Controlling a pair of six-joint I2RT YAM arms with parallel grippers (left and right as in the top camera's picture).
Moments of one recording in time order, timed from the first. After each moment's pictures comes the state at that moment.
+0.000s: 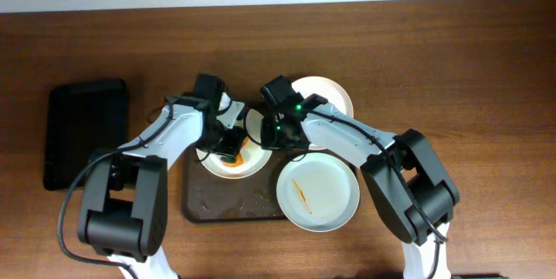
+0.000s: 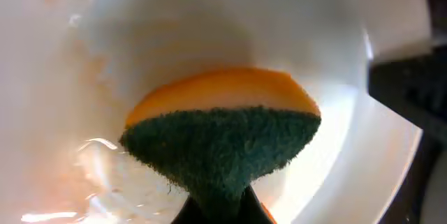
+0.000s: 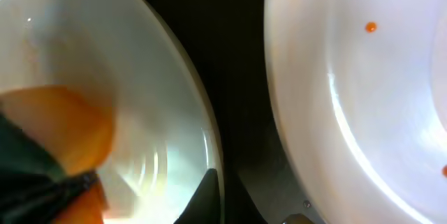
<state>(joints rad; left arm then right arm) -0.23 1.91 1.17 -0.71 0.28 0.08 0.61 2.08 1.41 -0.58 -0.21 0.65</state>
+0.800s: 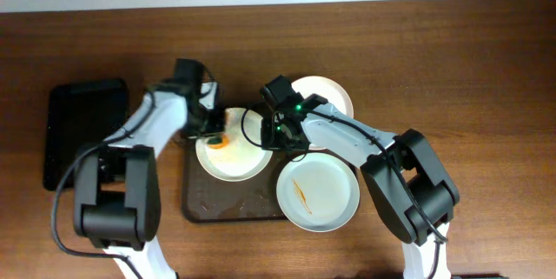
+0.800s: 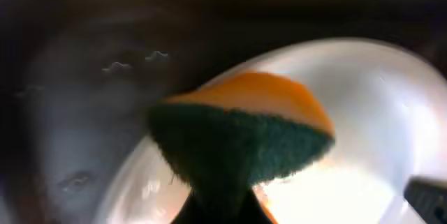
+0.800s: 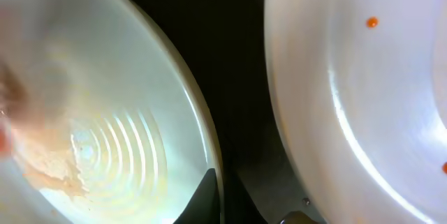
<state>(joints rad) -0.13 1.96 1.29 -0.72 0.21 -0.18 0.61 2.08 1.41 -0.59 -0.21 0.65</state>
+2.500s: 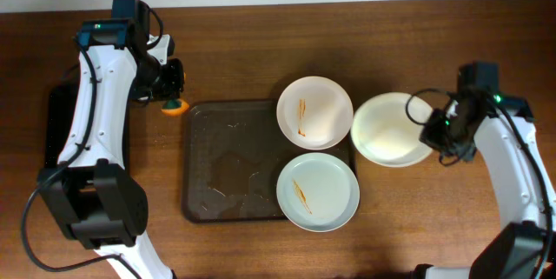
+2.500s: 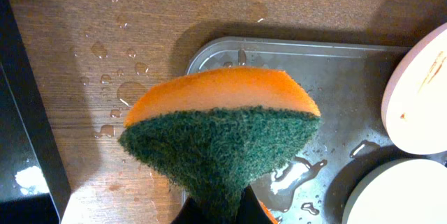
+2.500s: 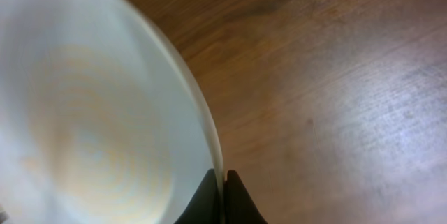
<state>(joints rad) 0.02 1.97 1.89 -1.34 0.16 -0.07 -0.21 1.53 1.15 -1.01 -0.02 0.36</state>
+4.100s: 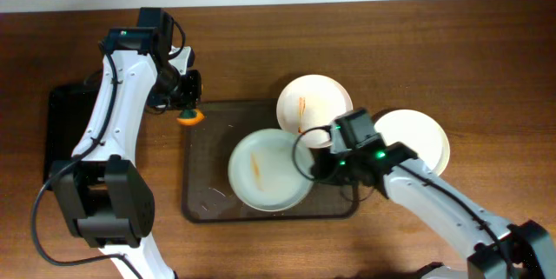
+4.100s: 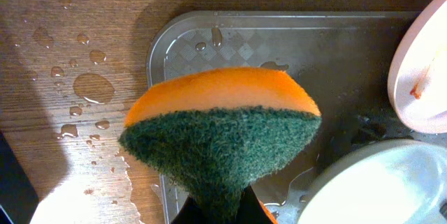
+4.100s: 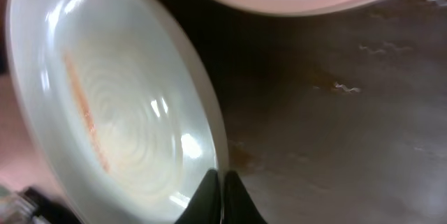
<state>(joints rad) -0.05 1.97 1.80 -1.30 0.16 -0.07 0.45 1.47 0.80 -0.46 -0.40 0.60</state>
